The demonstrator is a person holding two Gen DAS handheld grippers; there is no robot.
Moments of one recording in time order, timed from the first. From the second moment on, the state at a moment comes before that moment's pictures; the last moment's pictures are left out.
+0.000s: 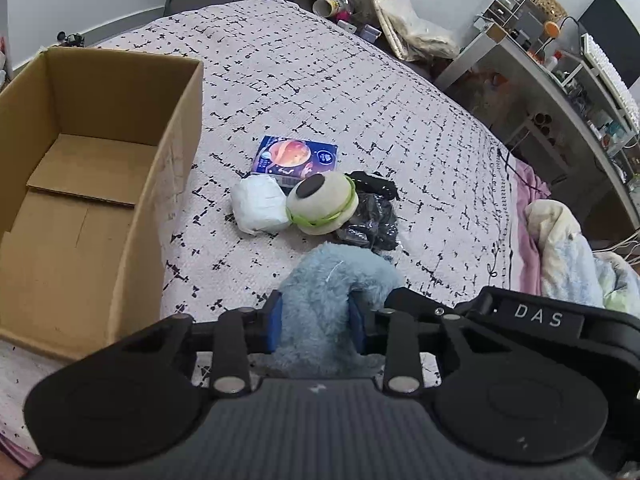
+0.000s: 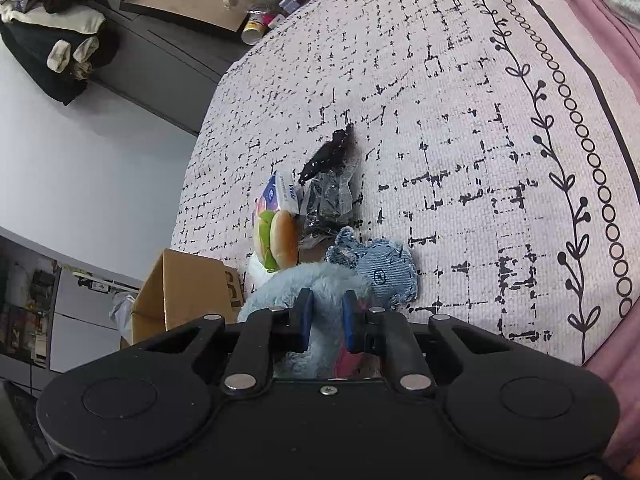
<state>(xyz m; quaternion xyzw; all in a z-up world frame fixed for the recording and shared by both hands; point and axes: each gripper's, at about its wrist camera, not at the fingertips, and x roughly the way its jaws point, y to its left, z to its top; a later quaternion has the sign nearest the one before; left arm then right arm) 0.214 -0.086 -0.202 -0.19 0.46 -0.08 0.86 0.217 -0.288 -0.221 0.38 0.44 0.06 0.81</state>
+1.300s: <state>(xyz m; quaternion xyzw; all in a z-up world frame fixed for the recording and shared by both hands) 0.166 -0.032 -0.098 -0.19 0.38 -0.07 0.90 0.175 -0.245 -0.140 0.36 0.34 0.20 0.85</state>
